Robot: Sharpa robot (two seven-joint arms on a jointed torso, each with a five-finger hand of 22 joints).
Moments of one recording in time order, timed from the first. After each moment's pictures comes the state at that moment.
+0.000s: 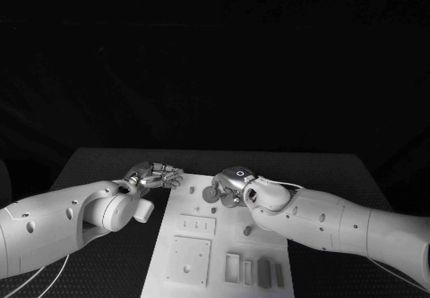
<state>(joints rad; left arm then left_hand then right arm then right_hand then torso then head) 1.32 -0.81 -0.18 1.40 -0.11 -0.31 0.13 1.49 -0.07 0.11 0.29 0.19 0.81 0.18 0.30 0.46 1.18 0.11 0.08 0.13 0.92 0.10 0.42 0.56 0.04 0.69 0.00 0.46 1.29 1.20 -0.45 -0.12 1.16 -1.76 -0.36 -0.21 1.11 -0.25 0.96 -0.19 0.22 0.83 0.09 0.25 0.47 1.14 -0.01 1.24 0.99 1.33 -0.11 1.16 1.17 0.21 1.18 -0.06 1.08 1.31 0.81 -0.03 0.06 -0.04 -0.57</state>
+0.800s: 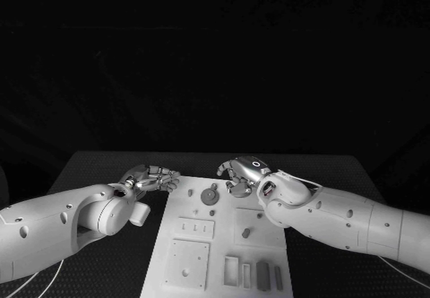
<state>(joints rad) 1.32 -0.82 -0.18 1.41 -0.11 -0.31 0.13 1.49 -0.07 0.11 0.29 0.19 0.81 0.18 0.30 0.46 1.18 0.11 0.08 0.13 0.92 0.10 0.42 0.56 0.04 0.69 0.00 0.46 1.29 1.20 -0.60 -0.04 1.30 -1.65 -0.50 -0.13 1.10 -0.25 0.96 -0.20 0.20 0.85 0.10 0.26 0.47 1.13 -0.01 1.24 0.99 1.33 -0.11 1.16 1.17 0.21 1.18 -0.06 1.08 1.31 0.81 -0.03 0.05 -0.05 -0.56</state>
